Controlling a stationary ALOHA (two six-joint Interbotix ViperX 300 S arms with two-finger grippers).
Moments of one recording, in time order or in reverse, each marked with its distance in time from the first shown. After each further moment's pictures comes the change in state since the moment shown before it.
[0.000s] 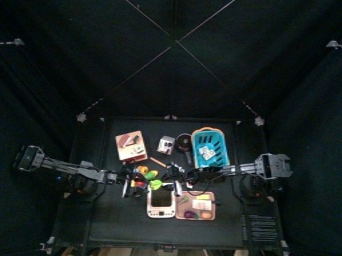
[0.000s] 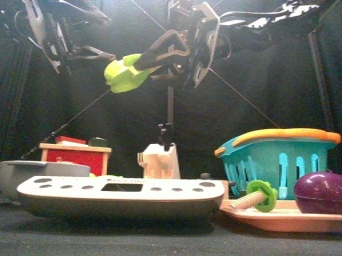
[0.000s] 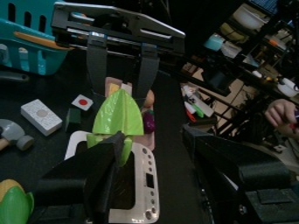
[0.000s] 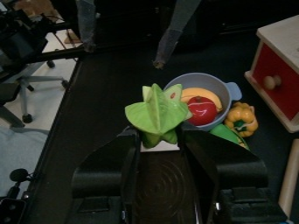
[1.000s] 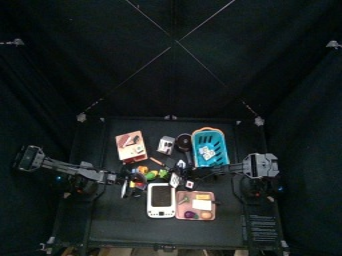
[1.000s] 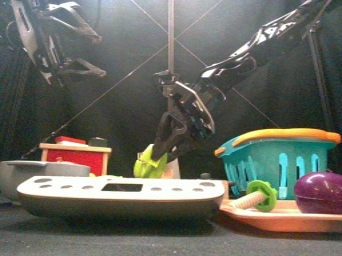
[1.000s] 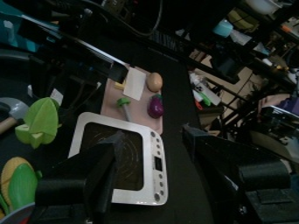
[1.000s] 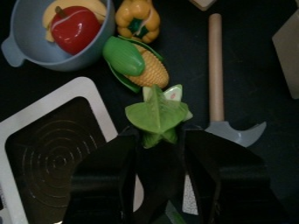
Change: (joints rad) left arm 0.008 0.000 0.049 0.000 0.000 0.005; right arm -0.048 0.170 -0.052 0.247 0.423 -0.003
